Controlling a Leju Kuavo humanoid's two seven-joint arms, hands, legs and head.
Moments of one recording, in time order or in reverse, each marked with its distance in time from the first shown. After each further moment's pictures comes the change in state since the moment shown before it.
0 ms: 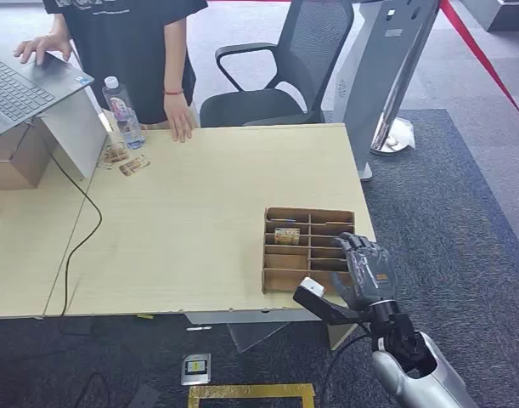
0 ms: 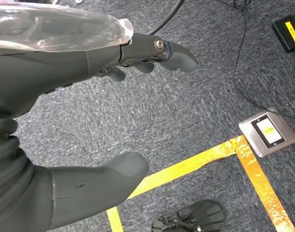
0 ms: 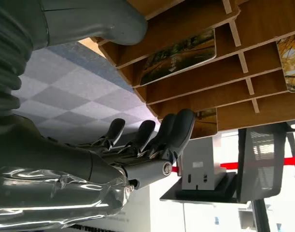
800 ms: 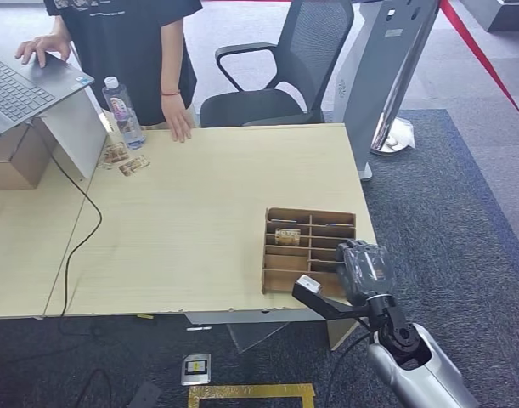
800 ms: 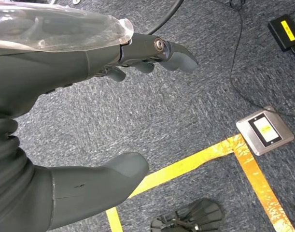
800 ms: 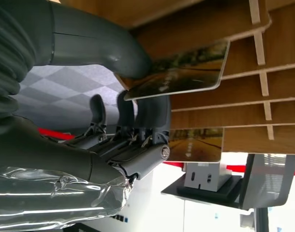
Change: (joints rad) left arm -0.013 -0.006 0.000 0.000 -0.013 -0.012 0.013; right arm -0.047 0.008 0.005 0.081 0.100 0.044 0.036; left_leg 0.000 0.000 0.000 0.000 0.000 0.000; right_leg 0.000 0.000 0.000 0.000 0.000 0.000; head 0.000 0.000
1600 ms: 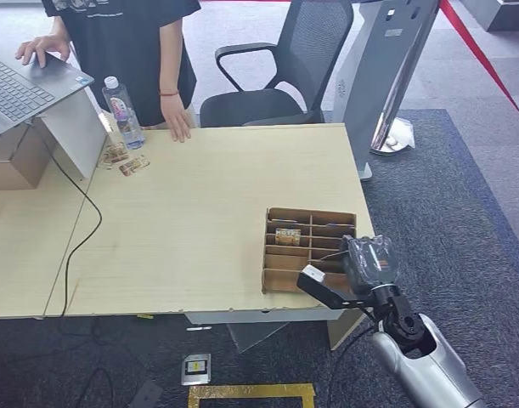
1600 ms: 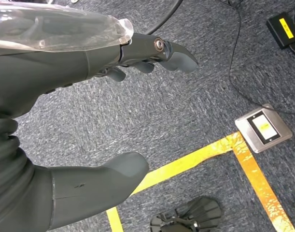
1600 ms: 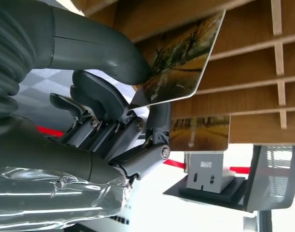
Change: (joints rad) left arm -0.002 -0.004 0.000 0.000 -0.002 -0.008 0.003; right arm -0.032 -0.004 -0.045 -0.006 -0.025 0.057 -0.029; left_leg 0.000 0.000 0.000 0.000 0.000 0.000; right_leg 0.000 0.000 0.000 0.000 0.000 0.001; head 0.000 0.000
